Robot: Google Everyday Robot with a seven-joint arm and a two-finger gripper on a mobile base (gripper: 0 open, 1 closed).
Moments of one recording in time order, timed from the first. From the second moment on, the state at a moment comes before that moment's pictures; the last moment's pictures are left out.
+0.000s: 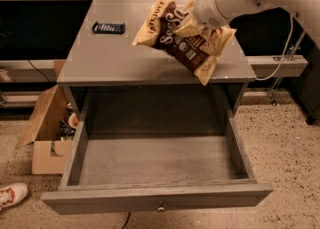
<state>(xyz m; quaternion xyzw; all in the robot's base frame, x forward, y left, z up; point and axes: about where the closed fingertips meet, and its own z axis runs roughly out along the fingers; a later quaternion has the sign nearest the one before) 0.690 -0.060 0.950 -0.63 0.63 0.02 0.45</state>
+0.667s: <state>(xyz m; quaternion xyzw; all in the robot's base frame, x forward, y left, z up) 0.722 -0.042 0.936 -0.62 0.64 0.04 0.45</state>
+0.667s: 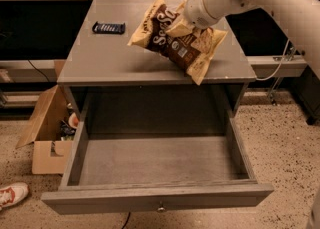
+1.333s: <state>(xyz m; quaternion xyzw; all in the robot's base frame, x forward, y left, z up) 0.722 -0.042 0.936 -0.62 0.64 0.04 0.45</state>
